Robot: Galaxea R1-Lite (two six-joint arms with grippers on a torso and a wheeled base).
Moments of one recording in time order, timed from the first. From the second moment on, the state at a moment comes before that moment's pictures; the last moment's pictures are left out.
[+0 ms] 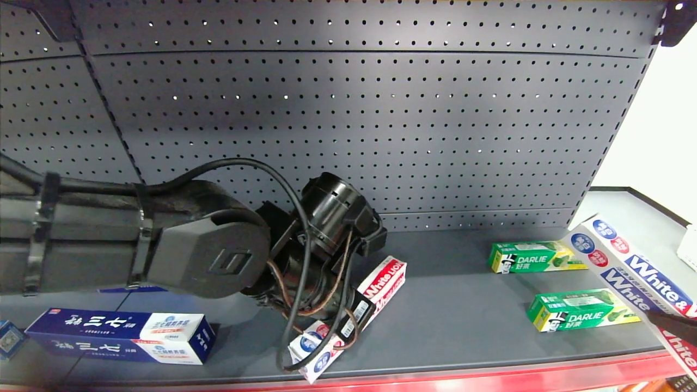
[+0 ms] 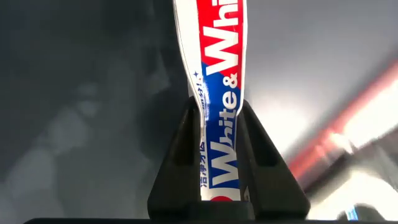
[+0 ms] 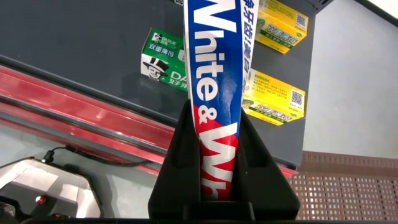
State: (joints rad) left arm -0.75 1.91 -1.35 0.43 -0.01 -0.02; right arm 0.22 0.94 -0.61 0.16 -0.08 -0.32
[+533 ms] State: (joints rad) left arm -0.71 1.85 -1.36 0.46 -0.24 0.20; right arm 0.22 0.93 -0.61 0.16 -0.08 -0.32
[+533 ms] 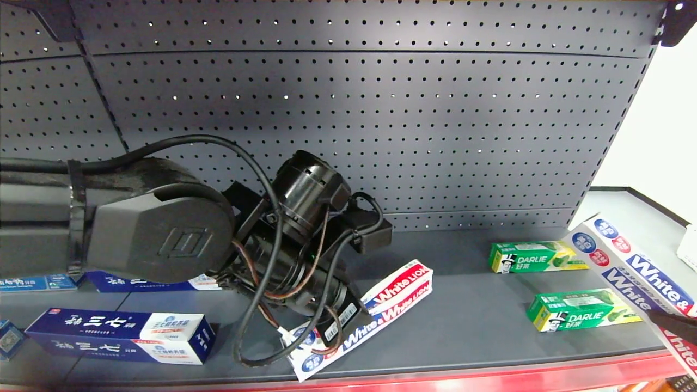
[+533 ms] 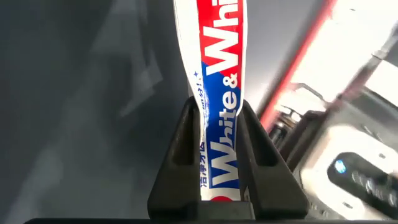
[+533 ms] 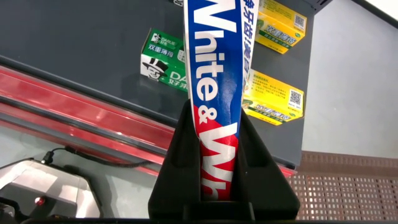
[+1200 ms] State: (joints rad) left arm -0.60 1.89 -1.36 0.46 -0.34 0.61; right arm 0.22 0.93 -0.61 0.16 -0.08 -0.32
